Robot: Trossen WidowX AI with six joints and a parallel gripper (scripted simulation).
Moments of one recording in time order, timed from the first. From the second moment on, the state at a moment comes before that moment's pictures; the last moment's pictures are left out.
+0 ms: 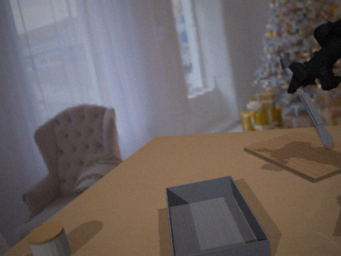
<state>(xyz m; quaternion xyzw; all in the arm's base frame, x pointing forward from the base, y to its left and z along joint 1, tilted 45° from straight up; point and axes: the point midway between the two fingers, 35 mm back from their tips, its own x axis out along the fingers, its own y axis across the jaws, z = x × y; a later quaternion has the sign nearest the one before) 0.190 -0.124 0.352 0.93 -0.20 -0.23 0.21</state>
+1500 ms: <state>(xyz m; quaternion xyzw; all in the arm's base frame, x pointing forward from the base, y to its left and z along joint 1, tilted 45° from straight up) 0.209 -0.153 0.323 0.72 -0.33 -0.58 0.19</state>
